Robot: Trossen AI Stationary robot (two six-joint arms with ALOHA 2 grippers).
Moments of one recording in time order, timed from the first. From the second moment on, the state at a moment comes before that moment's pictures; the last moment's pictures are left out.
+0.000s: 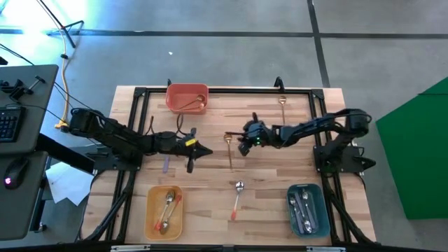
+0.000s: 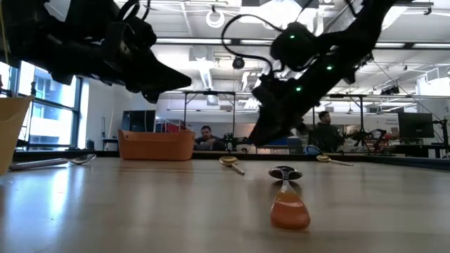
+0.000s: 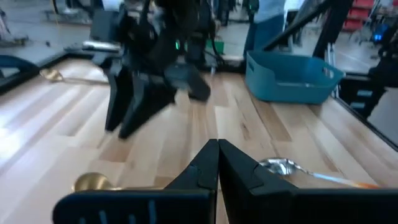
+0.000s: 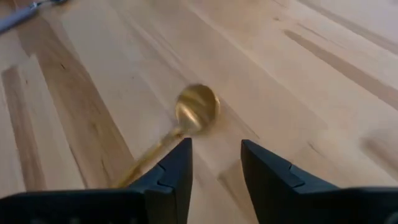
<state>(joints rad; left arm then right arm) -0.02 1.45 0.31 0.97 0.00 -0.10 -0.12 1.70 0.74 0.23 0.24 0.46</state>
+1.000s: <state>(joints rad) 0.01 1.45 0.25 1.06 0.02 -0.07 -0.34 1.95 1.10 -0.04 -0.29 0.18</state>
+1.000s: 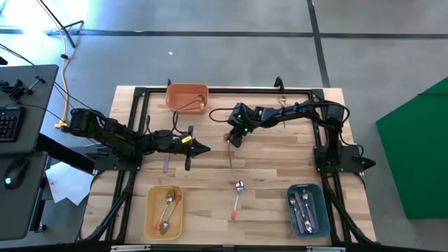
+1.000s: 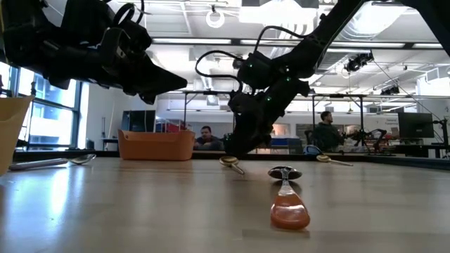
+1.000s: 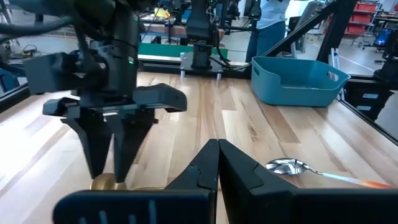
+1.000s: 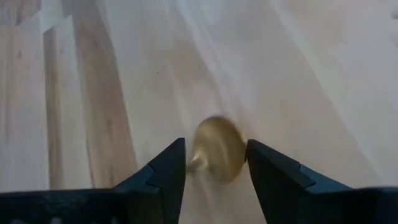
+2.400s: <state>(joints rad) 0.06 1.46 0.33 1.01 -0.10 -0.10 -0.11 1.74 1.10 0.31 0.07 -0.01</state>
